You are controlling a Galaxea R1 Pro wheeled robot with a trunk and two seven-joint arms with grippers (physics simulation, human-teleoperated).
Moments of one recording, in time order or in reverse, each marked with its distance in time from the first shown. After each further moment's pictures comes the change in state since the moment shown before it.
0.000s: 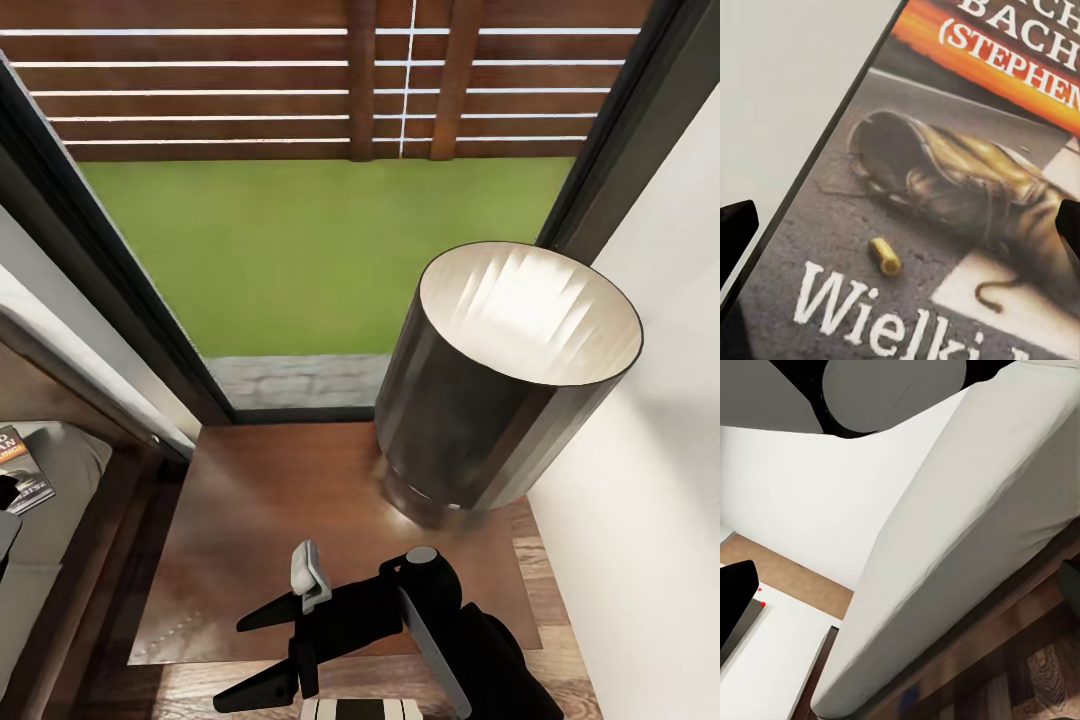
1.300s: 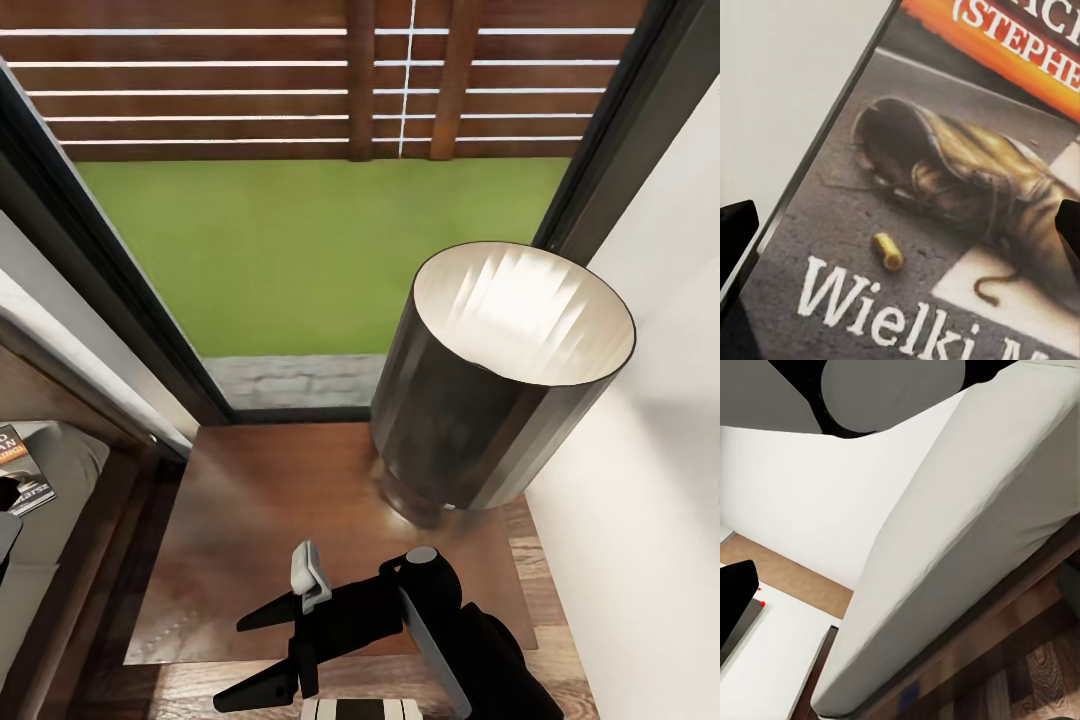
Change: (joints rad) left arm 0.000 0.000 -0.001 0.009 0.003 0.000 -0.001; right arm 0.000 0.000 0.000 0.000 0.000 0.000 -0.002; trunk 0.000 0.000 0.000
